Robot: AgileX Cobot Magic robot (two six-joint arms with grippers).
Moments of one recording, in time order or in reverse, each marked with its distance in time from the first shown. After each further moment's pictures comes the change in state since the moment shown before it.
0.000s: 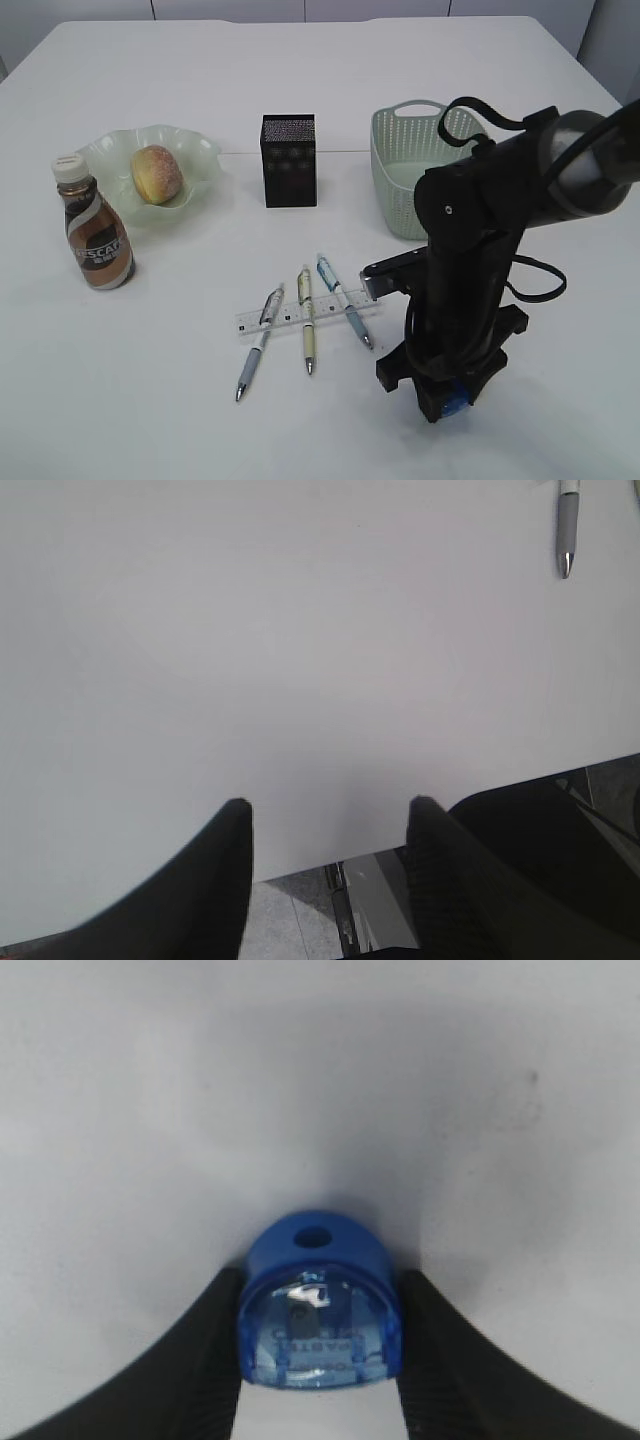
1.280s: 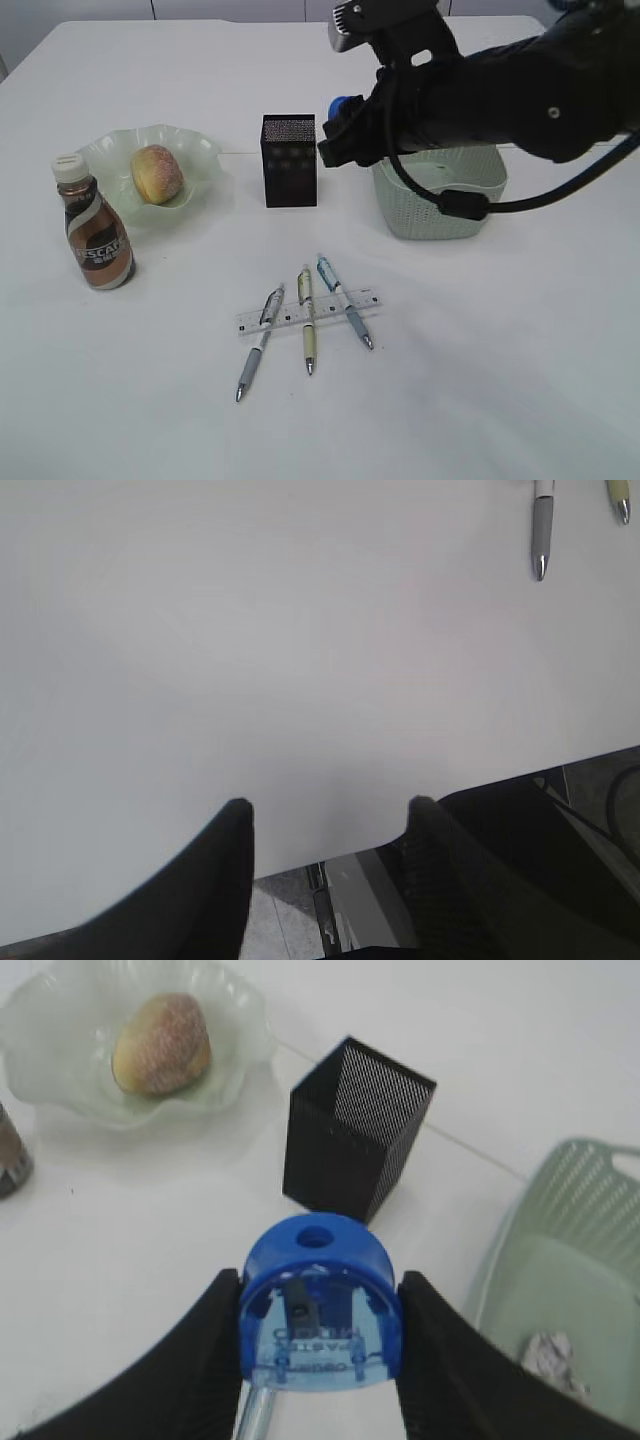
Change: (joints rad) left arm 0.000 0.000 0.000 -0.037 0.000 0.000; right arm -0.007 -0.316 0.004 -0.281 -0.848 -0.001
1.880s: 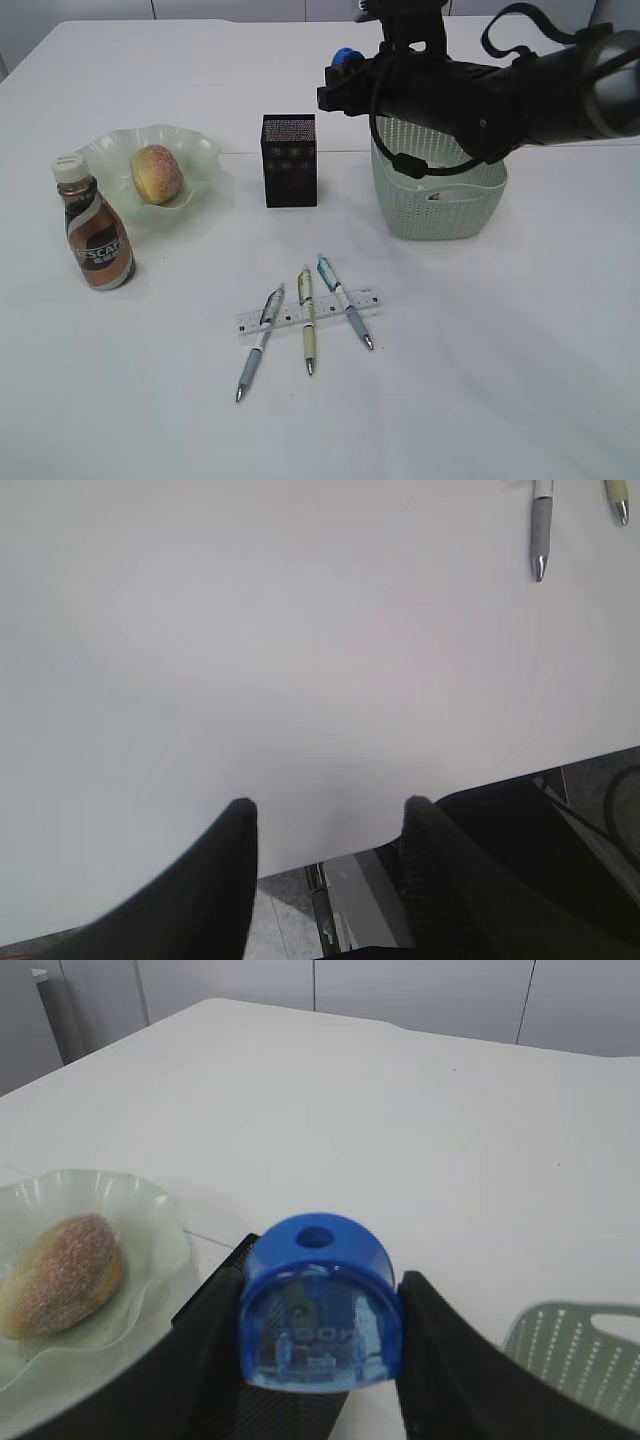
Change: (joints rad) left arm 0.000 0.000 0.000 -0.001 0.000 0.000; right arm -0.115 0.297 -0.196 0.131 -0.398 0.000
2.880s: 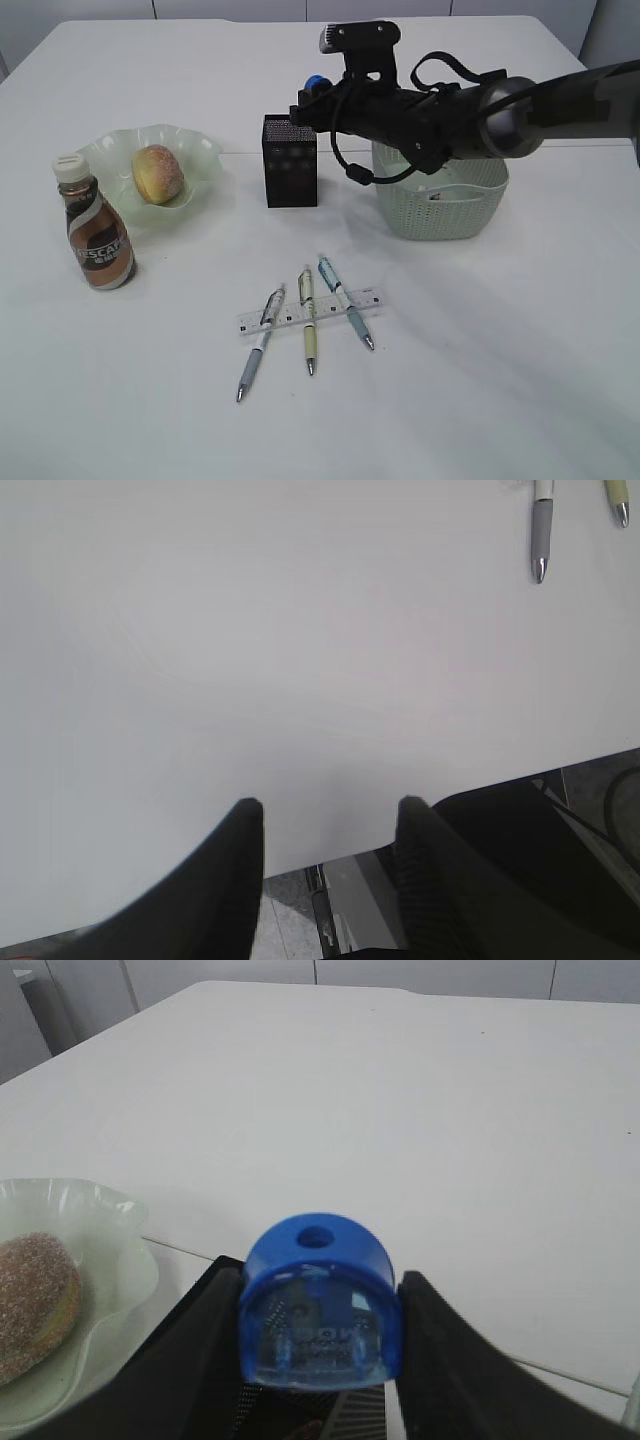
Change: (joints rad) left arm 0.000 -0.001 0.000 0.000 0.000 0.000; right arm -0.009 0.319 -0.362 -0.140 0.056 0.207
